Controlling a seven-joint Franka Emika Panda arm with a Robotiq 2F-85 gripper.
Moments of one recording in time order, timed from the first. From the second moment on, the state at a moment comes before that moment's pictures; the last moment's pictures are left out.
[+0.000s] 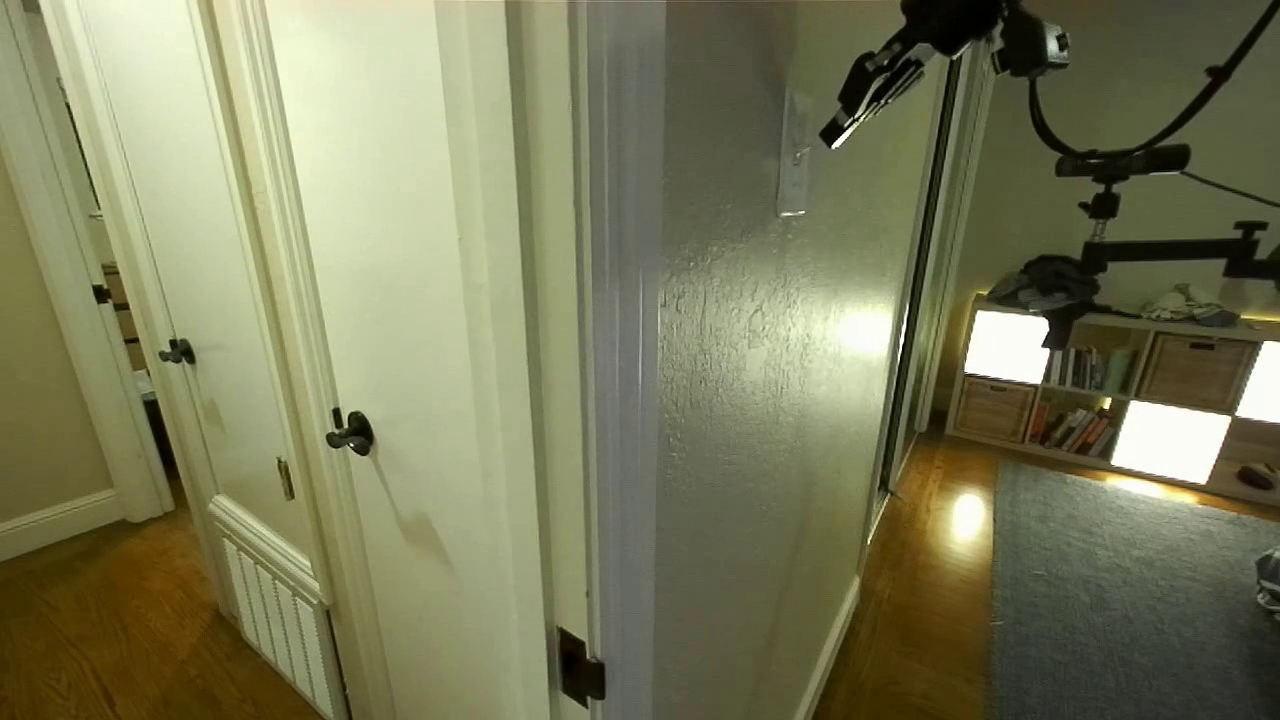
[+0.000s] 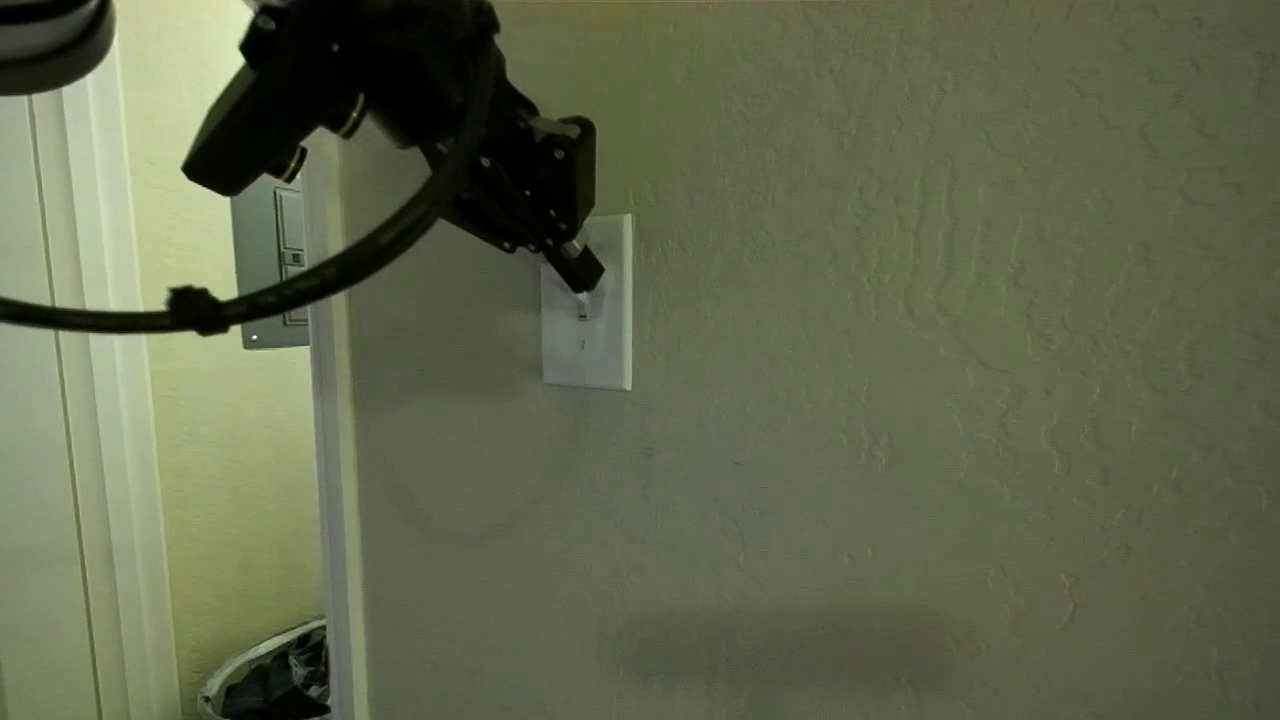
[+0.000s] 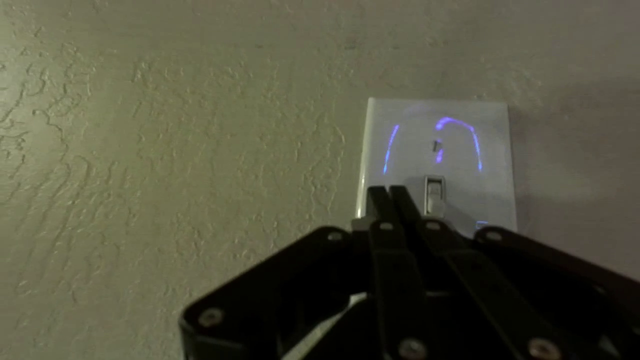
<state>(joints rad) -0.08 -0.12 -0.05 -2.22 -0.10 2.94 -0.10</state>
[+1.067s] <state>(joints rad) -0.04 -0.13 -0.06 -2.15 0.15 2.06 -0.18</state>
